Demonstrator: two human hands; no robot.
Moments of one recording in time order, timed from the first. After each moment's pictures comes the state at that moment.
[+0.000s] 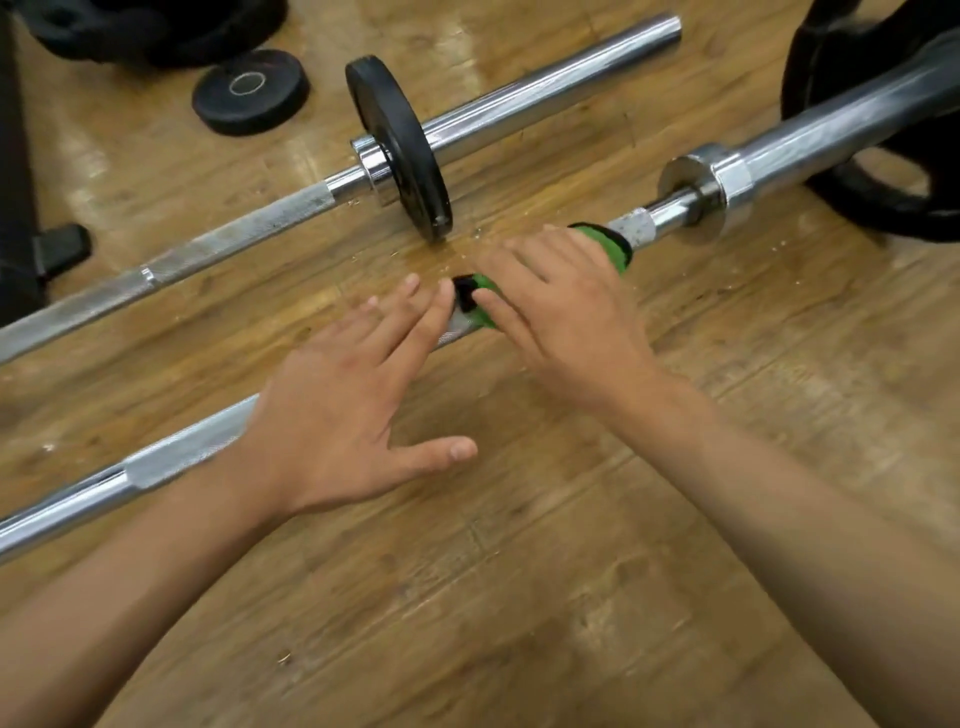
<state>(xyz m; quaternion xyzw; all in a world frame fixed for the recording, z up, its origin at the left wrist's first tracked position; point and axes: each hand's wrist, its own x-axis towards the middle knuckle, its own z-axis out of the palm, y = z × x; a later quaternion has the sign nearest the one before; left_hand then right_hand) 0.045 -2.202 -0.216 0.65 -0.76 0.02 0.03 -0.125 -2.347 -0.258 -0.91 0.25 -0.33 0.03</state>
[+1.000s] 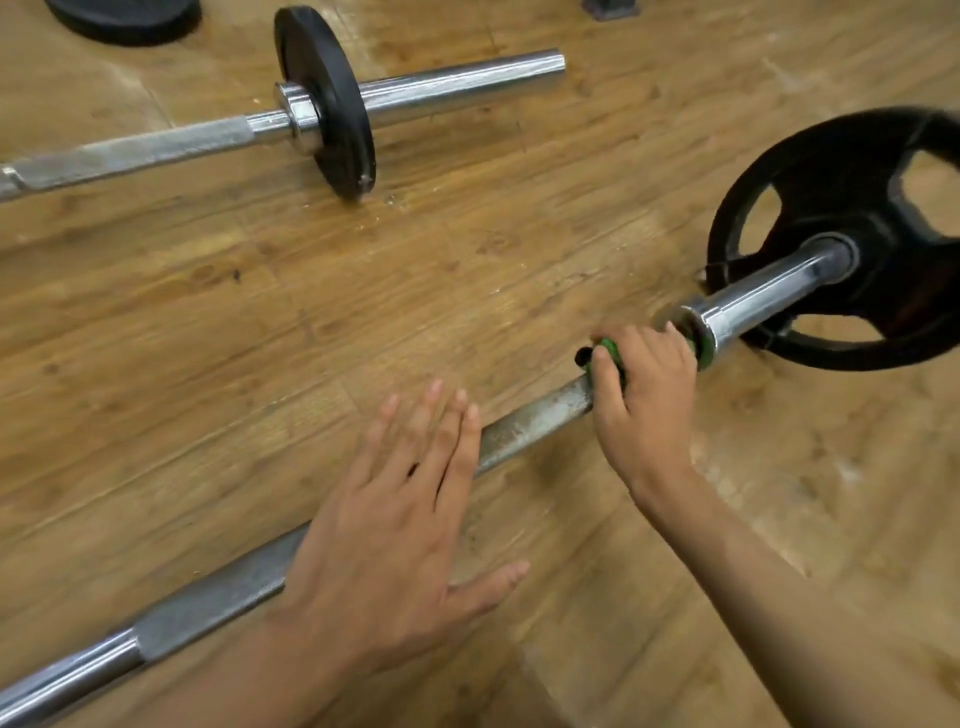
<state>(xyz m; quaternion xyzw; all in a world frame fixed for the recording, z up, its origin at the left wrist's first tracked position) -0.075 -2.085 -0.228 0.63 -0.77 -0.02 0.06 -0.270 -2.253 -0.233 -0.80 0.54 -0.27 0.05</state>
